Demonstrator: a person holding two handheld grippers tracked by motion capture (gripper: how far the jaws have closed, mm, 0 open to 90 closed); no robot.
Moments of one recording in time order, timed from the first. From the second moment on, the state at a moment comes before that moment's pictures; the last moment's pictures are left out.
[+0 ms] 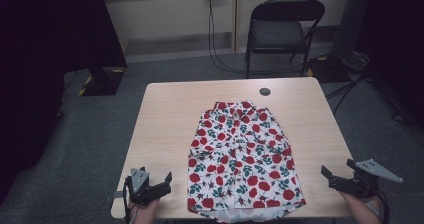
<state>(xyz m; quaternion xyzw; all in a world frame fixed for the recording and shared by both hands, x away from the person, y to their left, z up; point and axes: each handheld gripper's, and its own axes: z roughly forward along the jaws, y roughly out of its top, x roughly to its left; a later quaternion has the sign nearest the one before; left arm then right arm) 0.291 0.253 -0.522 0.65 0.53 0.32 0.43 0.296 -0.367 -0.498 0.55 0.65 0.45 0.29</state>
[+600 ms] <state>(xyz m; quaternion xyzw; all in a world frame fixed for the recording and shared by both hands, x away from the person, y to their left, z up) 0.291 0.253 -0.523 0.65 0.53 0.32 0.43 0.282 -0.386 -0.516 0.58 0.63 0.43 0.30</state>
